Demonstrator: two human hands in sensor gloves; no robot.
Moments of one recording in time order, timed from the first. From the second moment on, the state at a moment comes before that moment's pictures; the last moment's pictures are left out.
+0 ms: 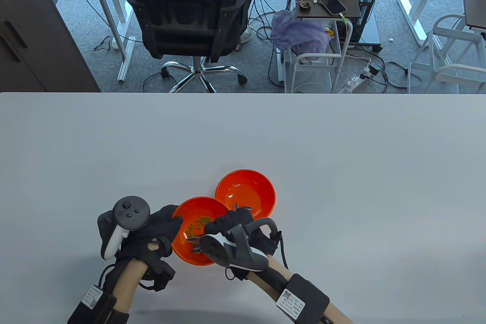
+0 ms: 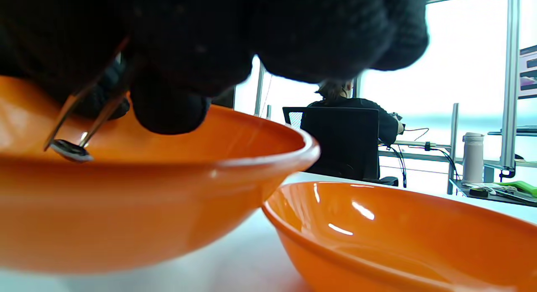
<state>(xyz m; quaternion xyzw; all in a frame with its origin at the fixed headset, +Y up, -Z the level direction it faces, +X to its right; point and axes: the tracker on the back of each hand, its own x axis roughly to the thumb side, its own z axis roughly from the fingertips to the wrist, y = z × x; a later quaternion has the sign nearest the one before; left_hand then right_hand) -0.256 -0.721 -0.255 -0.14 0.03 0.33 0.93 -0.035 -0.678 -0.224 0.24 -0.14 0.96 0.05</state>
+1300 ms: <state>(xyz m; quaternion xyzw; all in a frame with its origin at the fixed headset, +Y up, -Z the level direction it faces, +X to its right) -0.261 -0.719 -0.256 -0.14 0.04 0.33 0.93 0.045 -0.692 -0.288 0.06 -0.06 1.00 -0.02</state>
